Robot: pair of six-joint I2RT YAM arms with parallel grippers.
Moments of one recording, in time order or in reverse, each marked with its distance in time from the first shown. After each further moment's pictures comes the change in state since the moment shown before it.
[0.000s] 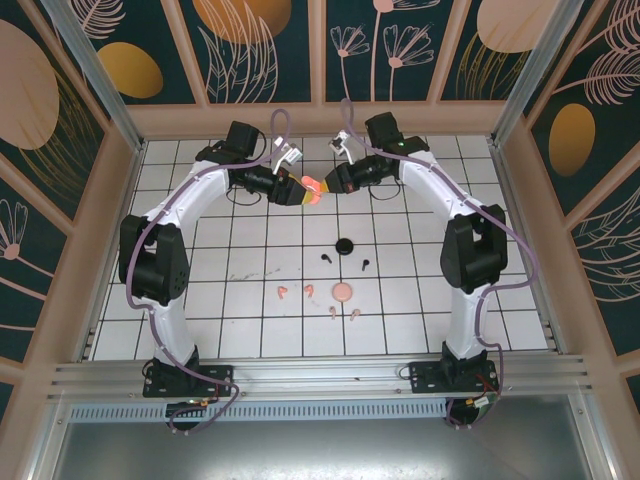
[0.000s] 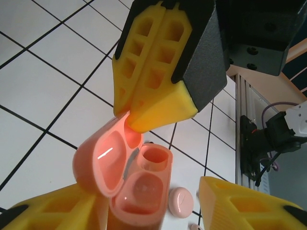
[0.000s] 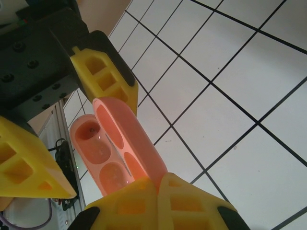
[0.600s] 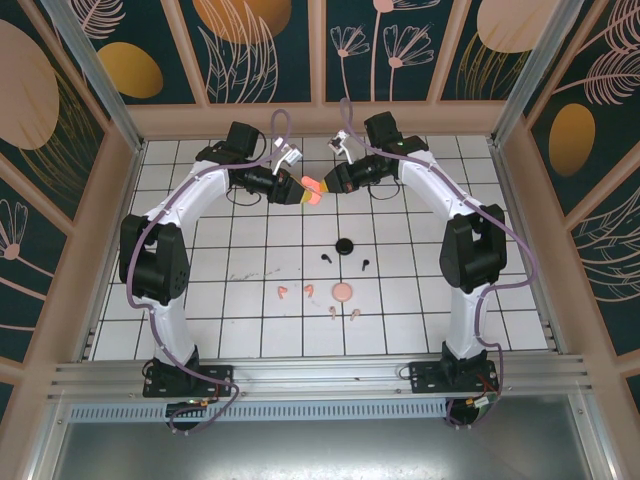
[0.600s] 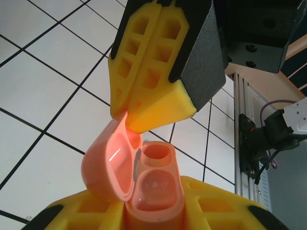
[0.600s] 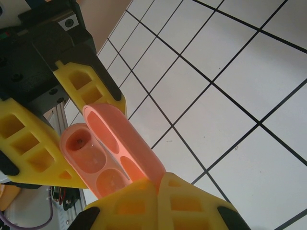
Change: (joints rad) left arm 0.000 0.003 0.000 -0.008 0.008 0.018; right arm 0.001 0.006 0.006 -0.002 0.000 0.003
